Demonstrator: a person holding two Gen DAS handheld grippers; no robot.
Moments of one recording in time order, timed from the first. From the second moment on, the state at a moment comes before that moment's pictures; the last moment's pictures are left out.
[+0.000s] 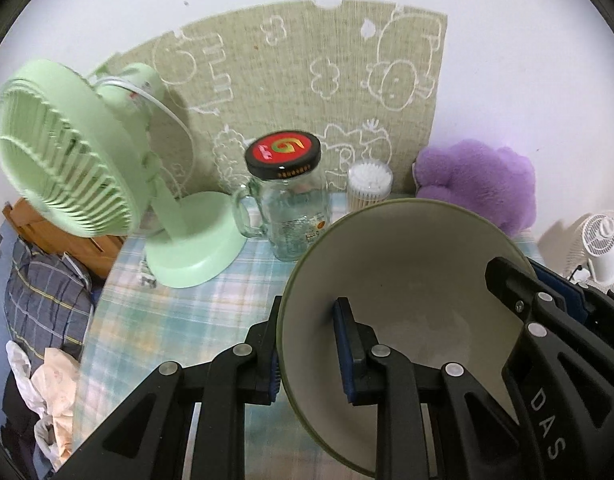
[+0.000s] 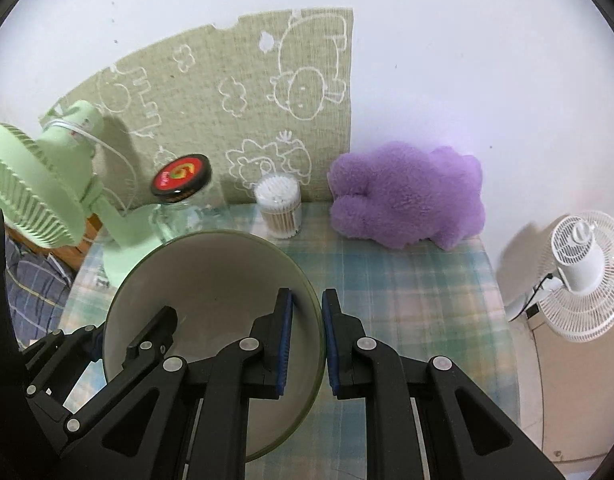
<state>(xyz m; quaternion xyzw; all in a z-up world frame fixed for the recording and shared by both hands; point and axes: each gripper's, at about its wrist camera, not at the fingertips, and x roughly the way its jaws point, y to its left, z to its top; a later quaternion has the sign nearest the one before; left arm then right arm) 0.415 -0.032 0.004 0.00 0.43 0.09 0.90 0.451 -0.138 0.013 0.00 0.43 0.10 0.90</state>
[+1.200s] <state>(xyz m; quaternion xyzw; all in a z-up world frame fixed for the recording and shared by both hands) 0.195 -0.003 0.049 0.01 0.41 0.03 0.91 0.209 -0.108 0.070 0.01 0.42 0.04 0.91</state>
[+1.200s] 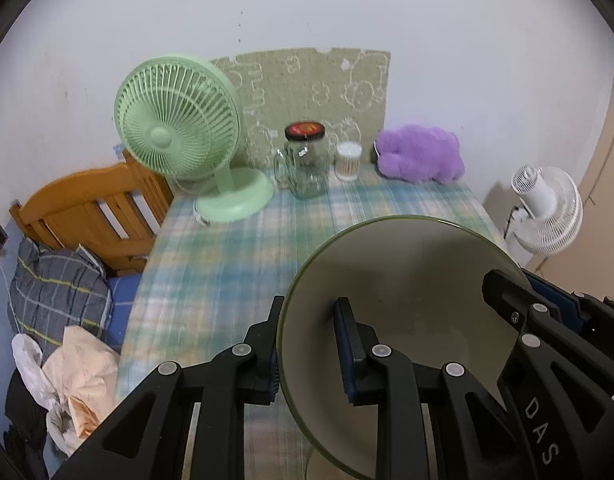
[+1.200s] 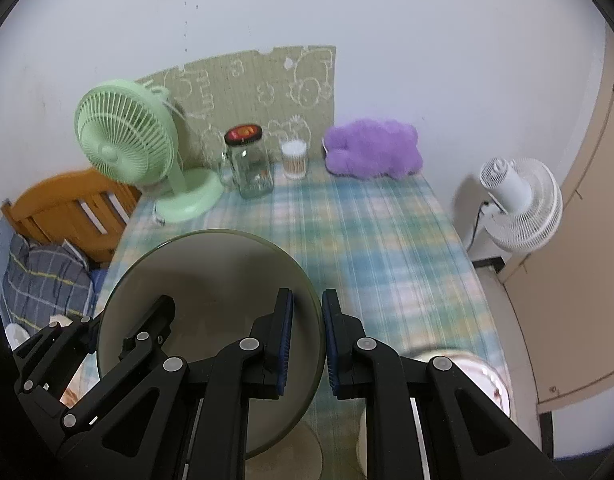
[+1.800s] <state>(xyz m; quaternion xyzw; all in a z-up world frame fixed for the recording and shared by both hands) 0.144 -0.004 -0.009 0.01 0.47 0.02 0.88 0.152 -0.106 0.013 -0.01 0.48 0.03 0.88</state>
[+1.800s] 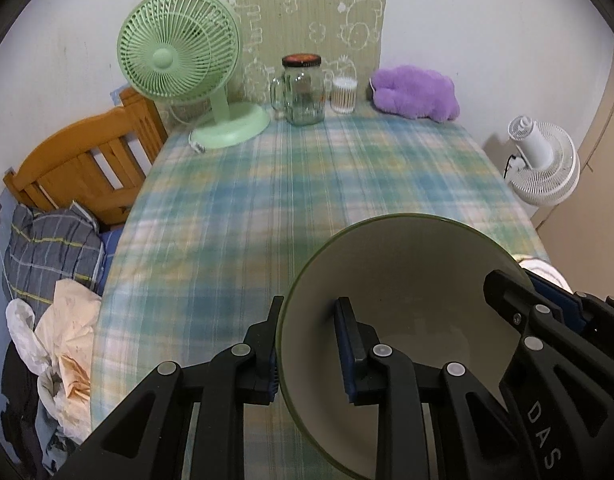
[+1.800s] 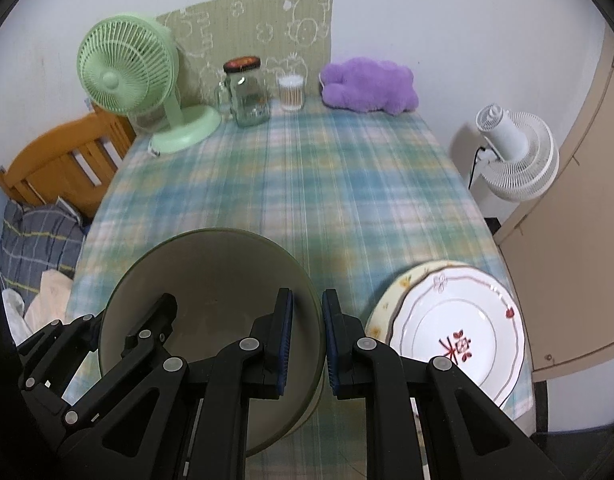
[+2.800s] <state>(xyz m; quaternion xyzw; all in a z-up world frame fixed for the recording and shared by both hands) 0.145 0.001 -0.067 -0.03 0.53 0.01 0.85 0.156 -0.103 -0.042 -0.03 0.55 0.02 0.84</state>
